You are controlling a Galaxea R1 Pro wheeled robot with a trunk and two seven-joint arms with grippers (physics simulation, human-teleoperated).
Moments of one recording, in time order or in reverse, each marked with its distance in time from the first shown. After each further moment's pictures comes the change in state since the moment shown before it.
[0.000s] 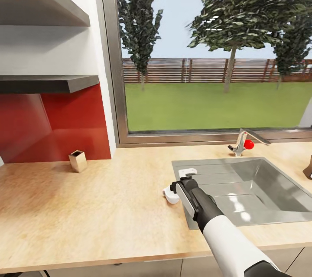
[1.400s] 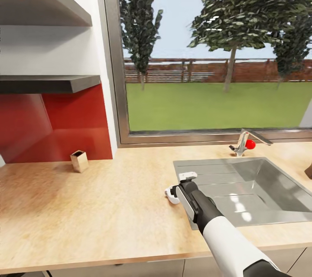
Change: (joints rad) left arm -0.001 0.000 -0.001 0.000 0.000 0.000 0.000; right arm 0.000 0.000 0.001 0.051 -0.002 -0.002 0.001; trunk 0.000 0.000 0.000
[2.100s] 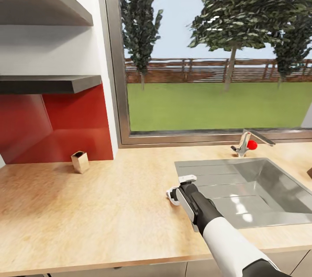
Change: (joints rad) left arm 0.000 0.000 0.000 0.000 0.000 0.000 0.000; right arm 0.000 0.000 -0.001 0.040 0.001 -0.002 0.025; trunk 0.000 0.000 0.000
